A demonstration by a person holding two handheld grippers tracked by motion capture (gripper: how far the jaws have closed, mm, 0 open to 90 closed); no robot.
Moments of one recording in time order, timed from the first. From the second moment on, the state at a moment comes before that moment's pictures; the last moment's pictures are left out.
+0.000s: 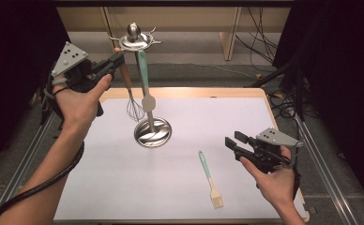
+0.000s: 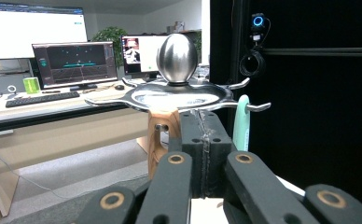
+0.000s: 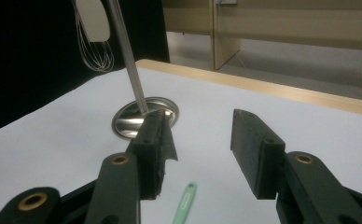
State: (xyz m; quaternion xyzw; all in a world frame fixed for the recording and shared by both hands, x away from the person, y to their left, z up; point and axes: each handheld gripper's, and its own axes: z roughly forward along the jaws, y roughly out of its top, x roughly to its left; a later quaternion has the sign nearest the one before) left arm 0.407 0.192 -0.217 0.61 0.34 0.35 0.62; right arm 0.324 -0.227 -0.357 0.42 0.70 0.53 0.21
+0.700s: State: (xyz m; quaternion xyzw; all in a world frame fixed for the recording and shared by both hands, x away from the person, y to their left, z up) left arm 0.430 0.204 -0.213 0.60 0.37 0.37 0.61; right arm 0.328 -0.231 -0.358 0.40 0.71 0.53 0.22
